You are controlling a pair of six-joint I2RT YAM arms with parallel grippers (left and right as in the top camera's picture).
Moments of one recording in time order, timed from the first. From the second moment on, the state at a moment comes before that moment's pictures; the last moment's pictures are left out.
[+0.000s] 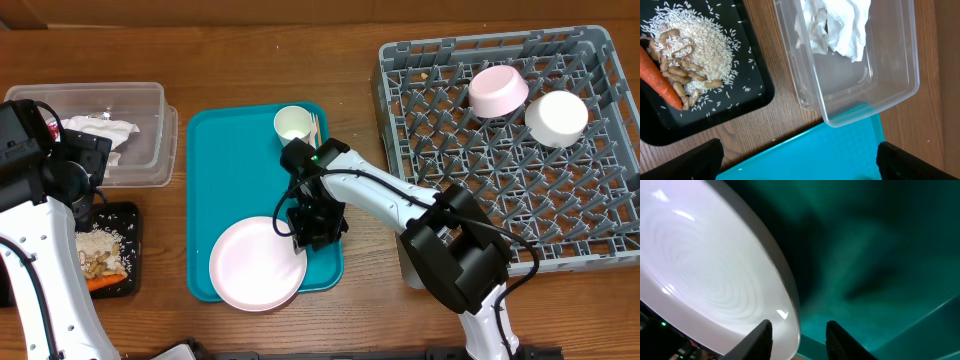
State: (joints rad) left arm 0.45 1.39 1.37 -1.07 -0.03 -0.94; right arm 0.77 2.14 1.56 -1.10 -0.49 0.41
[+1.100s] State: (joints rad) left arm 0.45 1.39 1.37 -1.07 -0.03 -0.94; right arm 0.78 2.14 1.56 -1.14 -0.43 0.50
